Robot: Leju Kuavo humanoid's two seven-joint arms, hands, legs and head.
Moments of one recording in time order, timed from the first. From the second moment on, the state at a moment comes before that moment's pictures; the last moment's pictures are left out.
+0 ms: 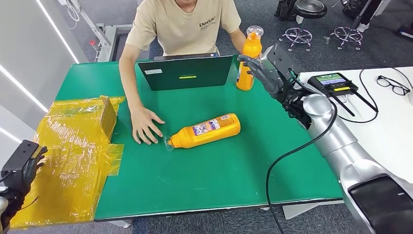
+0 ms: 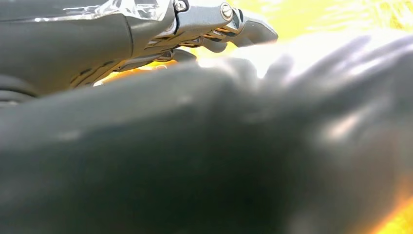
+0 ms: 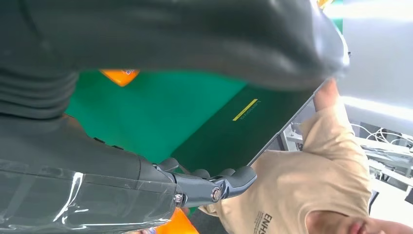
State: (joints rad) left arm -0.49 0.55 -0.11 -0.73 0.08 -0.12 -0.12; right arm -0.84 -0.34 0.50 -1.08 -0.18 0.25 -0.01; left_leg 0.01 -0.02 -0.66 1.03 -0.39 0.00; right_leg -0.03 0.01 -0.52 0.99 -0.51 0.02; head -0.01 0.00
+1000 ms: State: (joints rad) left arm -0.52 0.52 -0.11 -0.72 0.06 -0.08 -0.12; right arm -0.79 -0.37 0.48 -1.12 -0.12 0.24 -0.04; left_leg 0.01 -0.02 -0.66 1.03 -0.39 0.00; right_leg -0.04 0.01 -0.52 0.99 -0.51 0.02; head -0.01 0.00
